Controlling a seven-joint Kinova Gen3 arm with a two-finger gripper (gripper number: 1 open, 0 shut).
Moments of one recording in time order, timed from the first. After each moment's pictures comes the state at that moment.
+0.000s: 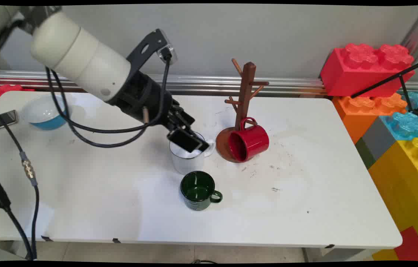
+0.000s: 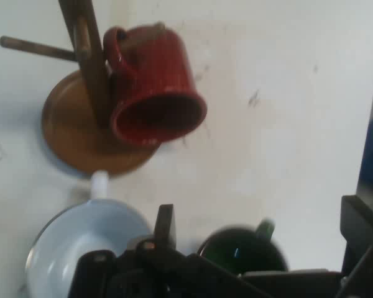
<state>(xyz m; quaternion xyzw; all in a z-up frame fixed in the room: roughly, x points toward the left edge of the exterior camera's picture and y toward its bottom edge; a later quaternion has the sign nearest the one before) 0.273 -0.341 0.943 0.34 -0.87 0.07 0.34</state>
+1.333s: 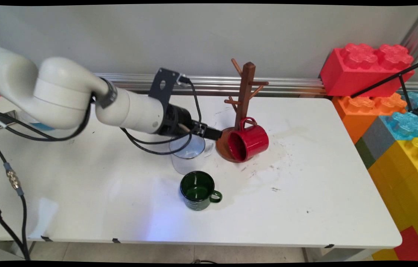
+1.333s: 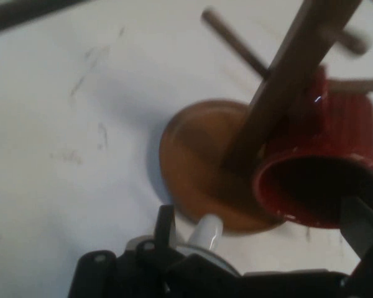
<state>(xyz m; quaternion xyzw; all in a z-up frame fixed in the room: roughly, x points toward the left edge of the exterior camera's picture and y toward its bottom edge) 0.257 -0.376 0.813 0.55 -0.73 0.13 0.38</state>
